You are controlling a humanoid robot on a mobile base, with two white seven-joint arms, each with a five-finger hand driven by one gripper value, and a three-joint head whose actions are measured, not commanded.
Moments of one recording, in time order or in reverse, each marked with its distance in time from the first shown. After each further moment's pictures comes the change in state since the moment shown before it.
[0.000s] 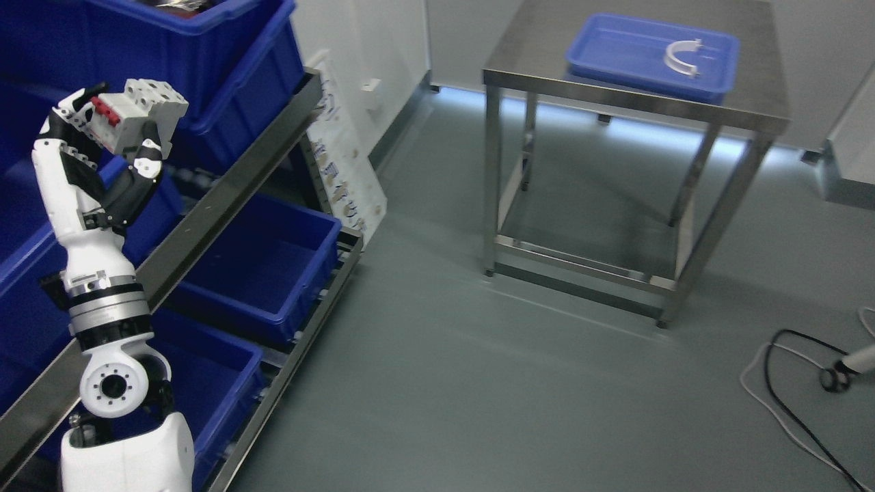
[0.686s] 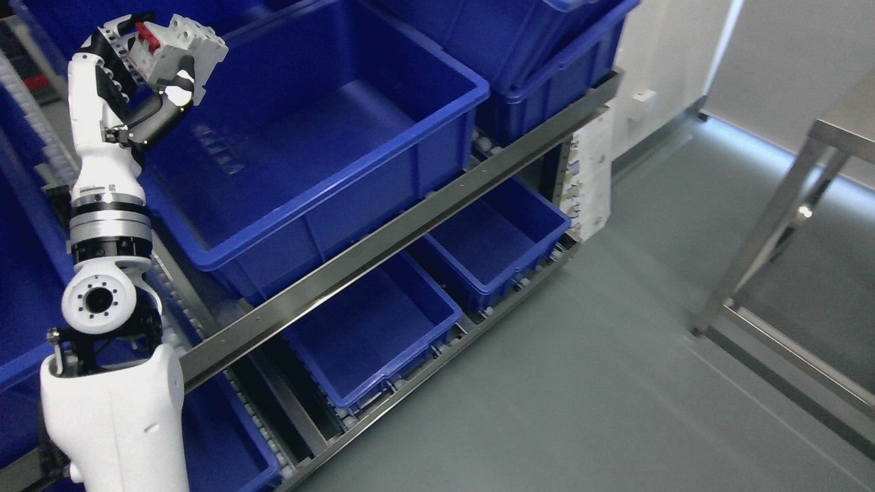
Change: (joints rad) left arm -0.168 0.061 -0.064 0.009 -0.025 0.307 -0.097; right arm 0.000 0.000 0.000 0.000 0.000 0.000 0.004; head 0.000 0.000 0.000
